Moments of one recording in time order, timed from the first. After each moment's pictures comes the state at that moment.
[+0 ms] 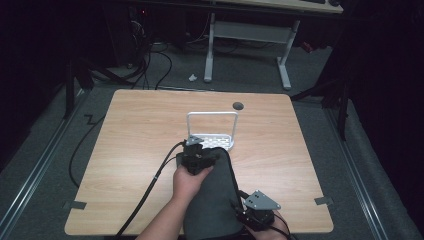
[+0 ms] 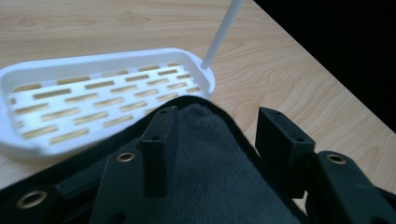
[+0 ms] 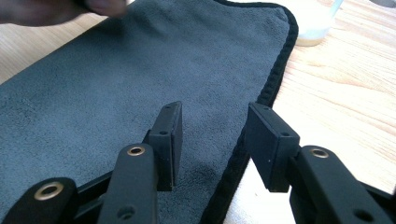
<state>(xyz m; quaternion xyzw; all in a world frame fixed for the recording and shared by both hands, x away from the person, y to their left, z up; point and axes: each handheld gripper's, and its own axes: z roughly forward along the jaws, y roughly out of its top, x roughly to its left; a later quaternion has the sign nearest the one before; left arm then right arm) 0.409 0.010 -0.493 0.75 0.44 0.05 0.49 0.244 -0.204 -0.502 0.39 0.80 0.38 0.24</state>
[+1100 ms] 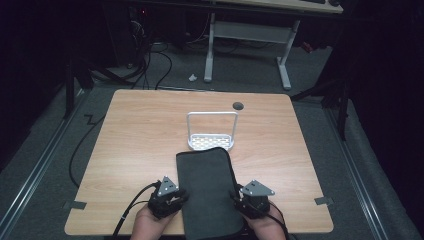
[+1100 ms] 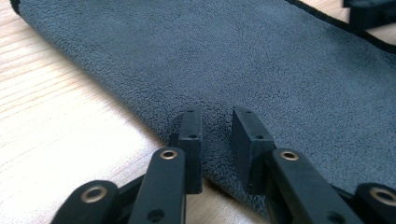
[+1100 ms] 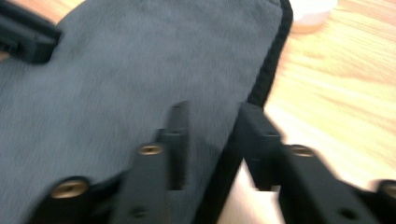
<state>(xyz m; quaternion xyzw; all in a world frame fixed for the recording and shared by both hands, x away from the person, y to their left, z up) 0.305 0.090 -0.531 0.83 0.36 0.09 0.42 0.280 -0.201 -0.511 0.42 0.80 0.36 0.23</state>
